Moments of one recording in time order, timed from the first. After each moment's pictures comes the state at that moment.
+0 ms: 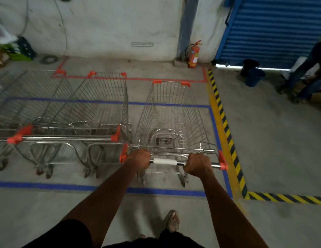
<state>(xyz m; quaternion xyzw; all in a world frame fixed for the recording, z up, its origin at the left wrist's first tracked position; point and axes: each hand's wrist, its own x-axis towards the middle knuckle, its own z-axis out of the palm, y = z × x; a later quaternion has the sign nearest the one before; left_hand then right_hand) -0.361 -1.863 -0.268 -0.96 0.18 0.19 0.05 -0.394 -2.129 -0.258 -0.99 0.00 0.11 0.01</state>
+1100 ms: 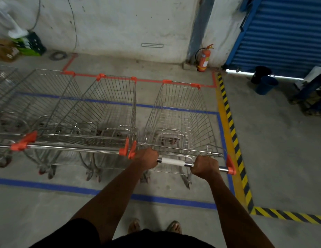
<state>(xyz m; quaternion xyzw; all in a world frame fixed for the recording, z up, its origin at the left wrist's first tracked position) -0.275 -1.842 -0.282 -0.97 0.17 0.17 0.02 -0.311 -2.113 -0.264 -0.99 -0.02 0.10 -0.02</state>
